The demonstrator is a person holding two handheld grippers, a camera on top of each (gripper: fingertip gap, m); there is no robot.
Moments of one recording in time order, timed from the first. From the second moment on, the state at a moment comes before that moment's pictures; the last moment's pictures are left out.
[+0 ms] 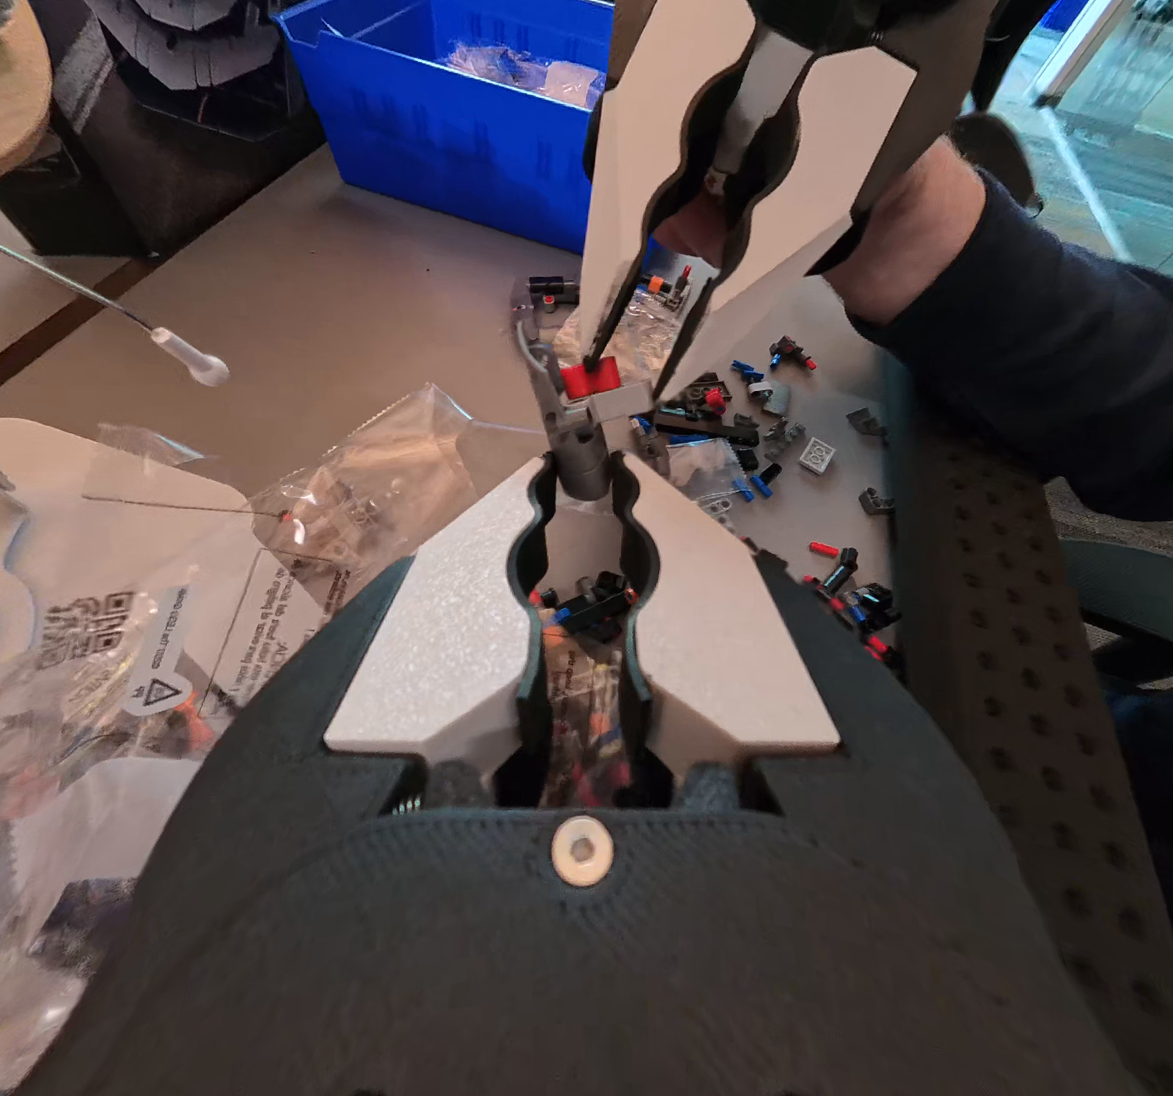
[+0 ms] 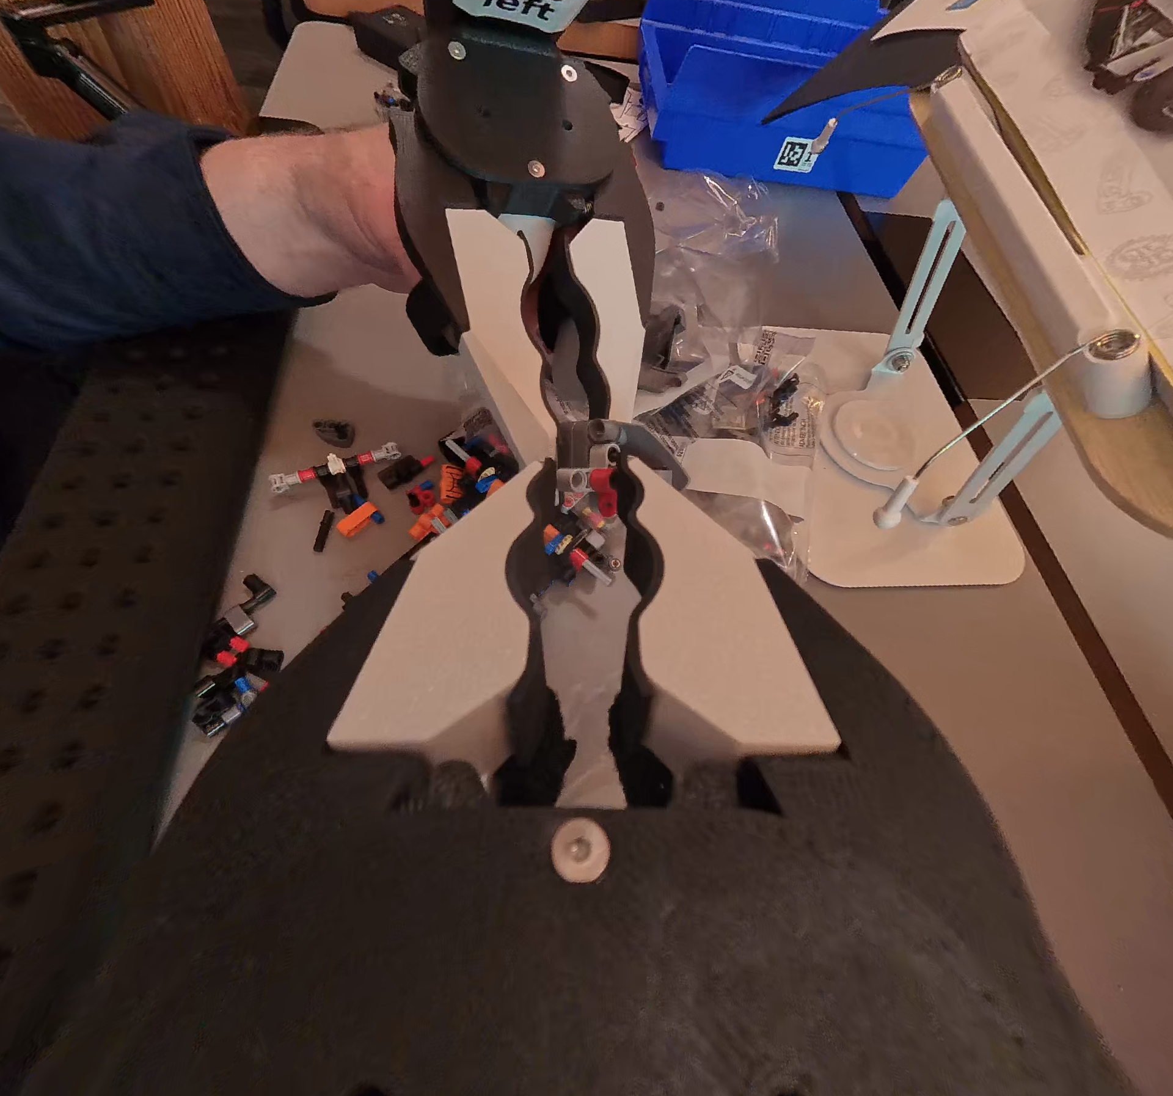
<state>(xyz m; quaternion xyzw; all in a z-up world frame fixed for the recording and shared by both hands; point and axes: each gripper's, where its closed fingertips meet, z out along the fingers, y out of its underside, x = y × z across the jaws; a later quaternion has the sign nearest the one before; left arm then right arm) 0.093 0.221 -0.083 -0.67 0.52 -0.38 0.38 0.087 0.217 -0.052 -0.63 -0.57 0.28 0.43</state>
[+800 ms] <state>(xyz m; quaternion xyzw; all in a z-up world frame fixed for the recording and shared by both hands) 0.091 0.204 -0.099 -0.60 0.64 -0.25 0.40 0.088 0.206 -0.064 -0.64 -0.57 0.35 0.38</state>
